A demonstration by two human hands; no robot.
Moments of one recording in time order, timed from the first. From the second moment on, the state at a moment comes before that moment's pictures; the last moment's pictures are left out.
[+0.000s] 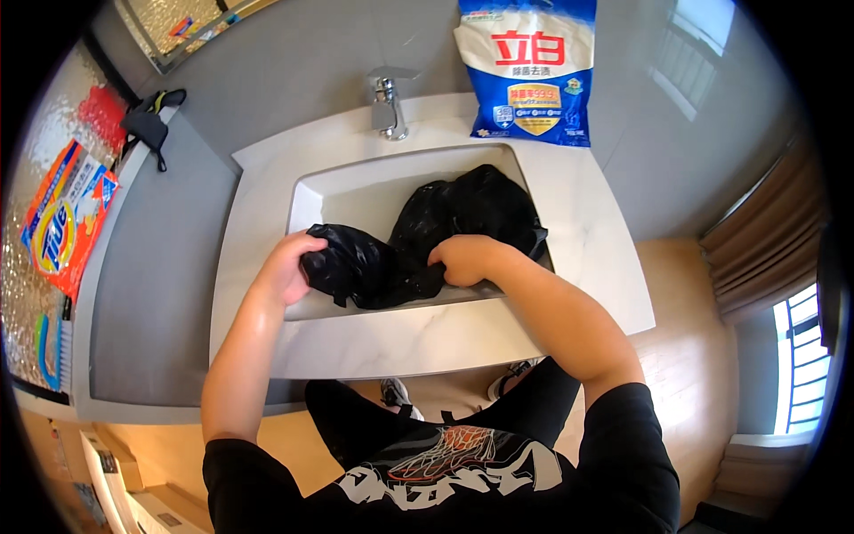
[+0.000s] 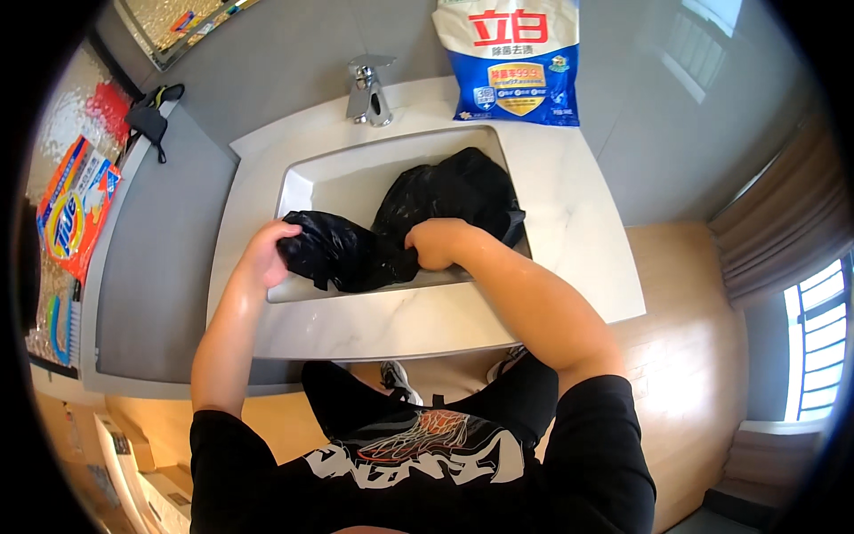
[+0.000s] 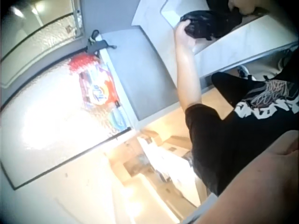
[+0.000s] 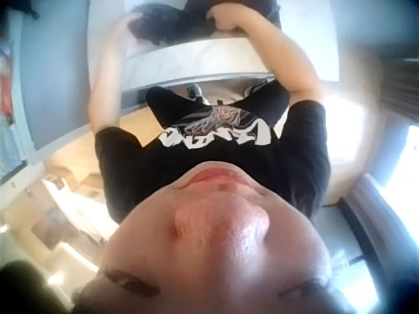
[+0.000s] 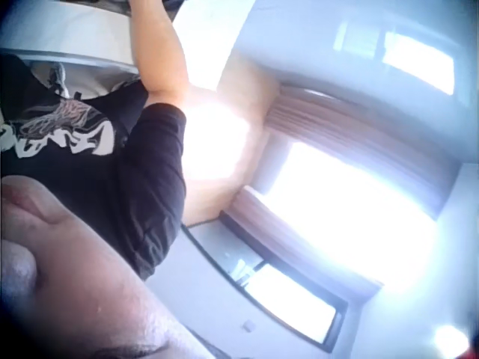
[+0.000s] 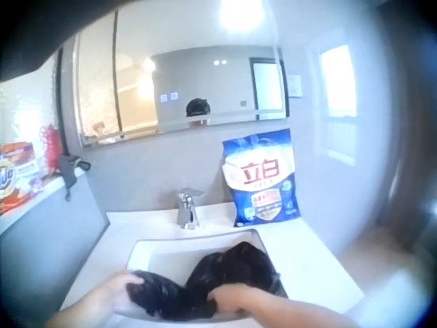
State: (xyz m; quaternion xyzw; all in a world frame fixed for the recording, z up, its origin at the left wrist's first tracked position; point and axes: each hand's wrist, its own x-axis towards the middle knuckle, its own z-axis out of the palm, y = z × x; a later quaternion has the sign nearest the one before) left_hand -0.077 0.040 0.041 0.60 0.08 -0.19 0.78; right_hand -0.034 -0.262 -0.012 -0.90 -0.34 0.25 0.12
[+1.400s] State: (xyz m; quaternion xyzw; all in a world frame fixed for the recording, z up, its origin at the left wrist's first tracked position) left_hand -0.069 0.038 0.016 0.40 0.05 -0.08 0.91; right_hand -0.010 -0.300 0.032 -0.86 0.03 0.12 0.50
